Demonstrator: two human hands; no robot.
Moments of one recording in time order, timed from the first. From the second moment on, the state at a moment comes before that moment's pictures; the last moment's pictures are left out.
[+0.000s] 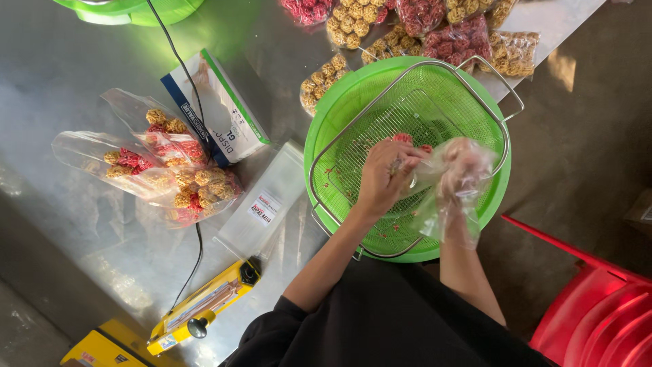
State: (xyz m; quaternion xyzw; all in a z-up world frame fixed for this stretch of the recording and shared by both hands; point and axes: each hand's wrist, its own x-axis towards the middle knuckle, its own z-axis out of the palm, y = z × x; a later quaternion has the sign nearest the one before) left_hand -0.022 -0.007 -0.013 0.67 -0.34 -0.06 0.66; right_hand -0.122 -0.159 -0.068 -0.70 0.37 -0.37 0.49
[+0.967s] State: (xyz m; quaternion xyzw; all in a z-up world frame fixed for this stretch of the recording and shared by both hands) left_hand 0.319 0.004 -0.074 0.90 -0.23 -0.08 0.35; right_hand -0.127 -0.143 -0.001 -0.81 0.16 -0.13 0.54
